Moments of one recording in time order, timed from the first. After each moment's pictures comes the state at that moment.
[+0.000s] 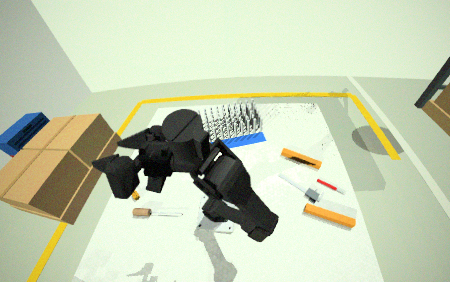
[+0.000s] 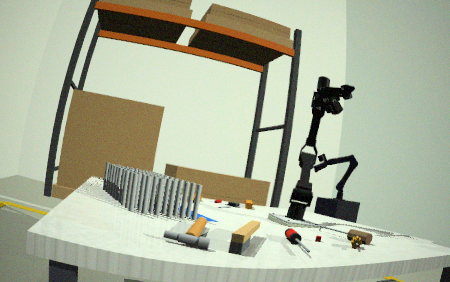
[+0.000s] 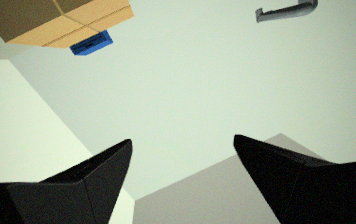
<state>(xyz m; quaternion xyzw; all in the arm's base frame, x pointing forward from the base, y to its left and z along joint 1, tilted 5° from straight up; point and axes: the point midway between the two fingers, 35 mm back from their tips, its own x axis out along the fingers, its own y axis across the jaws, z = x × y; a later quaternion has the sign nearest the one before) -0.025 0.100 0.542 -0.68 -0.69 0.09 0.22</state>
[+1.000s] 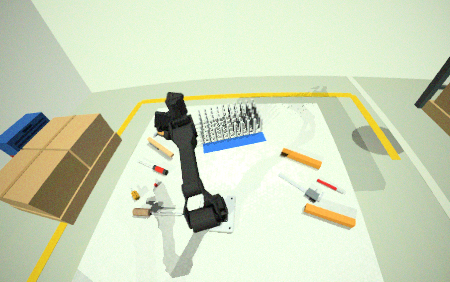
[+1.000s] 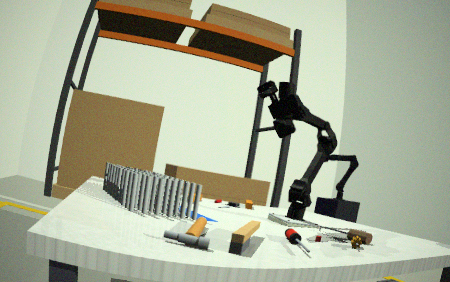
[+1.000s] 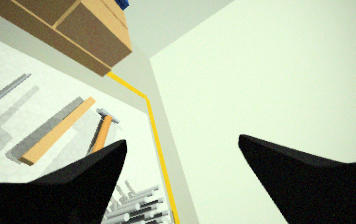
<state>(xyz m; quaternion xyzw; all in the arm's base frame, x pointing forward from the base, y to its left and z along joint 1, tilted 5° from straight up) 0.310 0.154 0.361 -0.46 -0.09 0.35 0.81</state>
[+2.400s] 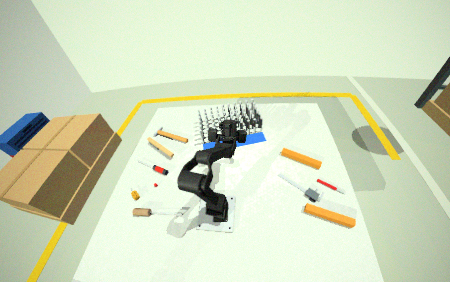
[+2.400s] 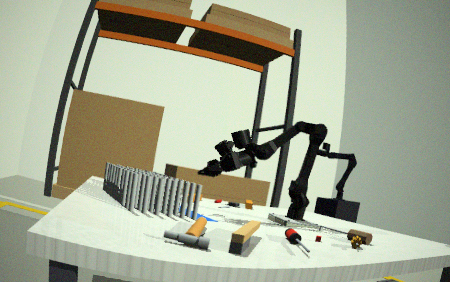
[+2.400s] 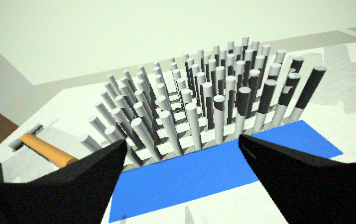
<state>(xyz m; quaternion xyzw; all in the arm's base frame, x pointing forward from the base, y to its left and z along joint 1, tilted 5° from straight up) 0.382 -0.048 0.132 0.13 0.24 0.06 0.96</state>
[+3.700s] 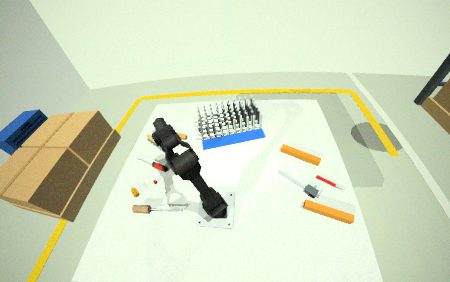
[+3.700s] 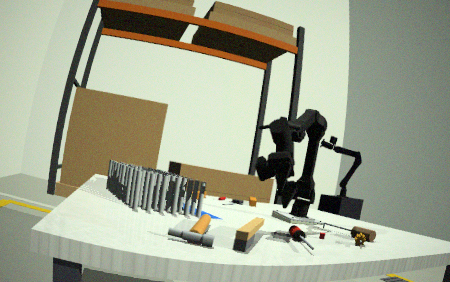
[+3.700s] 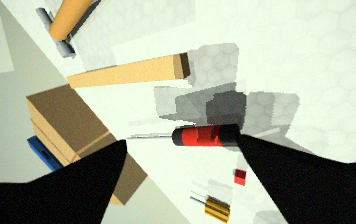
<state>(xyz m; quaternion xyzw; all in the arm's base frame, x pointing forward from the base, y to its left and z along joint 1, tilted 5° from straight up) 0.297 0.285 0.119 0.50 0.63 -0.03 0.59</state>
